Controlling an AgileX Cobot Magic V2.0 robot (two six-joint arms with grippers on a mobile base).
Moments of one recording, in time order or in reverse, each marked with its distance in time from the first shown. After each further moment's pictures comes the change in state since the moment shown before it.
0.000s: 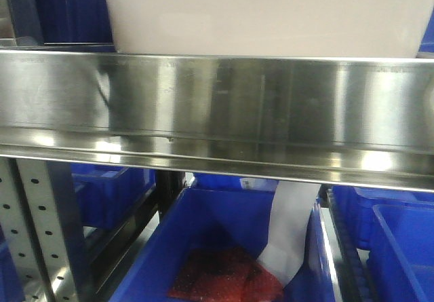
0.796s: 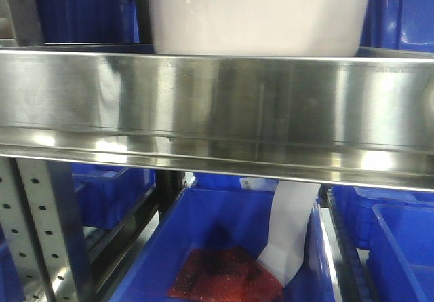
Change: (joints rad) left arm 0.000 -0.187 -0.098 0.486 0.135 -0.089; right arm 0.000 -0.205 -0.134 -0.432 -0.057 0.032
